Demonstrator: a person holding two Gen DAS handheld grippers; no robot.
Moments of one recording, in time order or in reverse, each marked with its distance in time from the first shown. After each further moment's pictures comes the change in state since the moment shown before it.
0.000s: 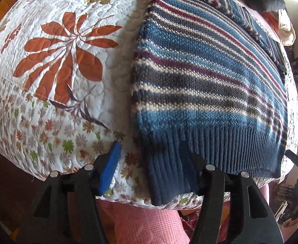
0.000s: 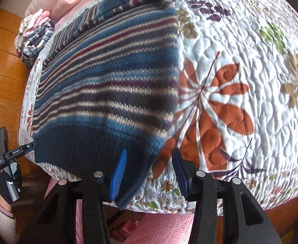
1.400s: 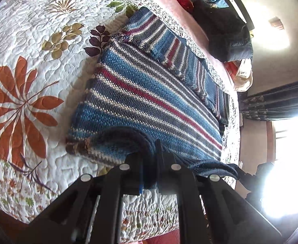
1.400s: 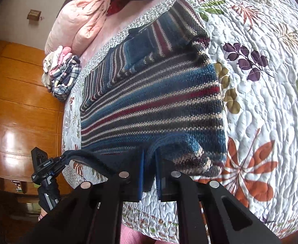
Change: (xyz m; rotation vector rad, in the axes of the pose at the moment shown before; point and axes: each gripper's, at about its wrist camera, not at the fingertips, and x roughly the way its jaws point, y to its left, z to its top) left arm -0.035 -0.018 0.103 -0.160 -0.146 -0.431; right arm -0.029 0.007 0.119 0.117 -0.101 0.315
